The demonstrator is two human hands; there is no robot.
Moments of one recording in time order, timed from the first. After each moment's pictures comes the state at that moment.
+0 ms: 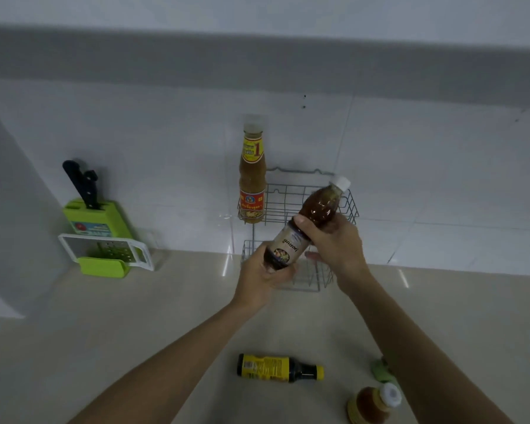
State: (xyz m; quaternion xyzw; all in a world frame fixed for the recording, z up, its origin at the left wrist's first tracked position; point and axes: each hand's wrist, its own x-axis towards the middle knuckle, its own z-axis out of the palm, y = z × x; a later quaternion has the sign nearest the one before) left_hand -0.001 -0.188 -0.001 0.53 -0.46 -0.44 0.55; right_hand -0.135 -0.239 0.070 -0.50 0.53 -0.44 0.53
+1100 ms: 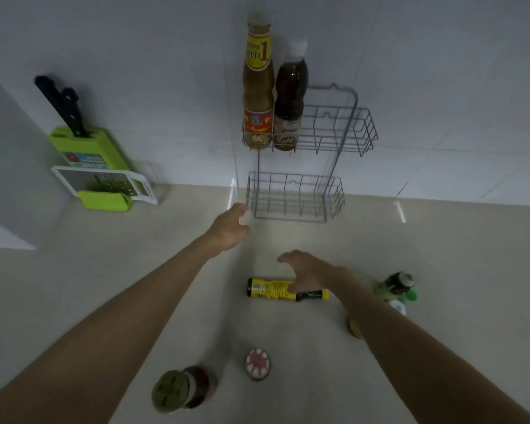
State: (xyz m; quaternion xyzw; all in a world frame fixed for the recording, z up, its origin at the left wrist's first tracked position) left_hand 0.072 -0.172 -0.054 0.72 -0.50 -0.42 0.23; right_hand -0.137 -0.197 -0.113 -0.83 0.42 0.18 0.33
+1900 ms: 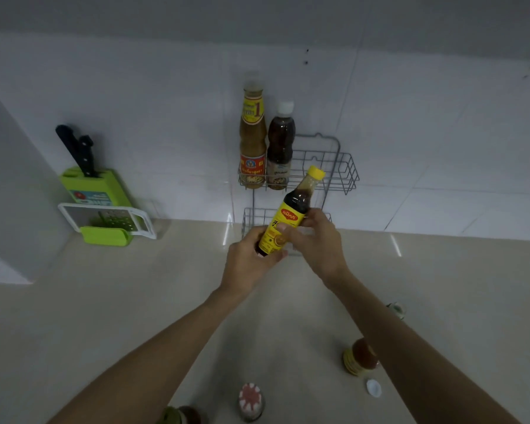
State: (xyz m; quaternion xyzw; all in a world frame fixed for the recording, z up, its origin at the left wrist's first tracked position) left_hand 0.012 -0.148 -0.019 0.64 -0.54 -0.29 0.45; right_hand -0.125 -0.194 0.021 -0.62 0.53 -0.40 0.42
